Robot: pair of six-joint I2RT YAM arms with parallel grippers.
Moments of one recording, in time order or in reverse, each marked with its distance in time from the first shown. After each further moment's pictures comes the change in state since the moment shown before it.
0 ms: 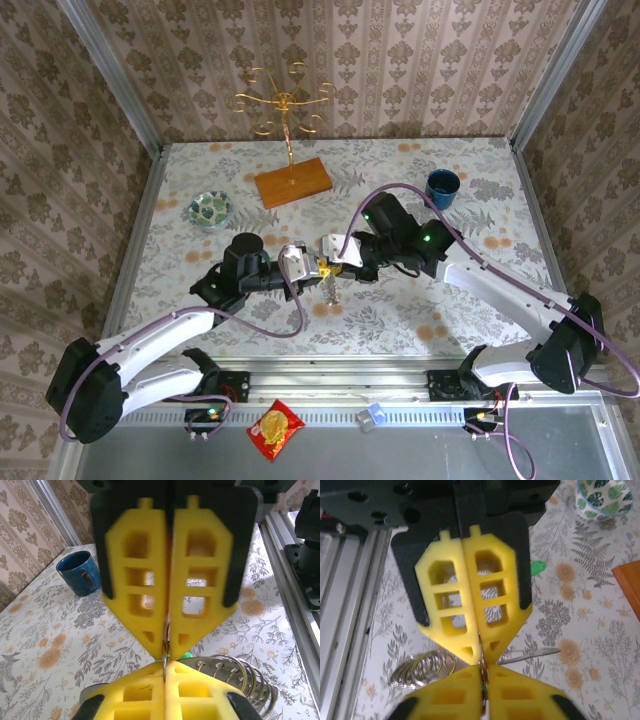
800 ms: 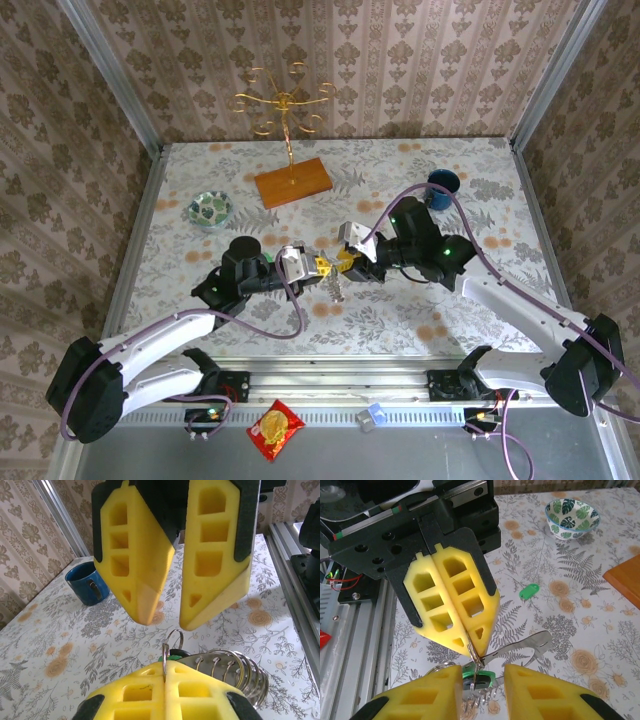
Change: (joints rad) left arm -0.005 0.000 -0.042 0.121 -0.008 -0.034; right arm -0.097 -0.129 -0.200 0.258 -0.160 0.259
